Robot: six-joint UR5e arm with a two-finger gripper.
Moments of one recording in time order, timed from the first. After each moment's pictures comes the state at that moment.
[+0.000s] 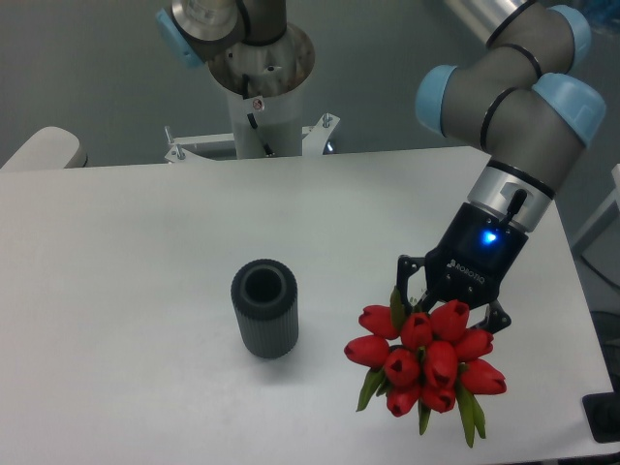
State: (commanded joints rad) arm 2.71 -2.05 -1.33 -0.94 0.59 0.96
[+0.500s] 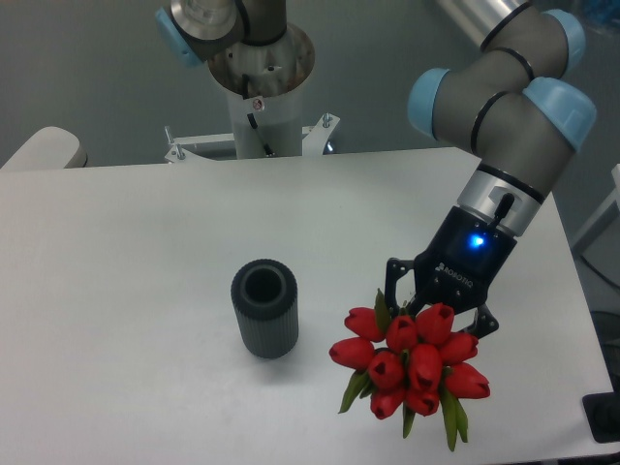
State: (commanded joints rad) arm 2.69 -2.05 -1.34 -0.92 0.58 0.96
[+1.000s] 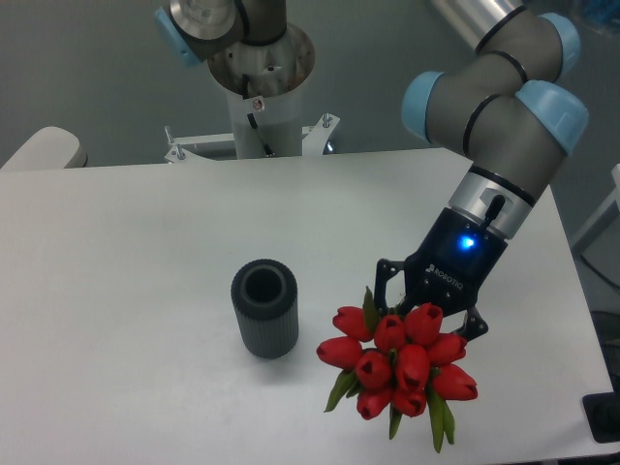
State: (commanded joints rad) arm 2.67 -2.06 -1.31 -0.91 0.45 0.90
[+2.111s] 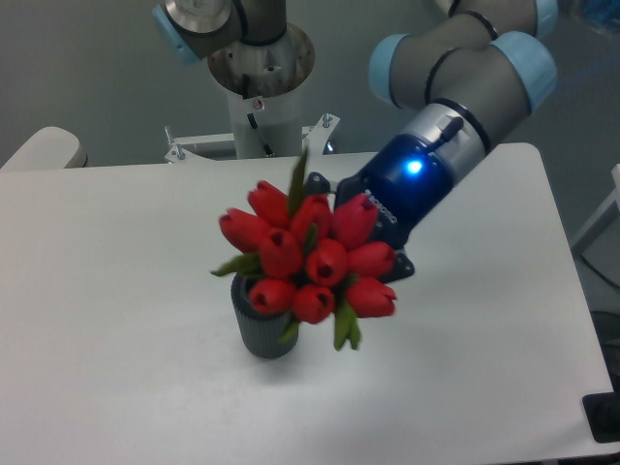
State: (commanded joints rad) arm 2.63 -1.91 -1.46 -0.83 0.20 0.88
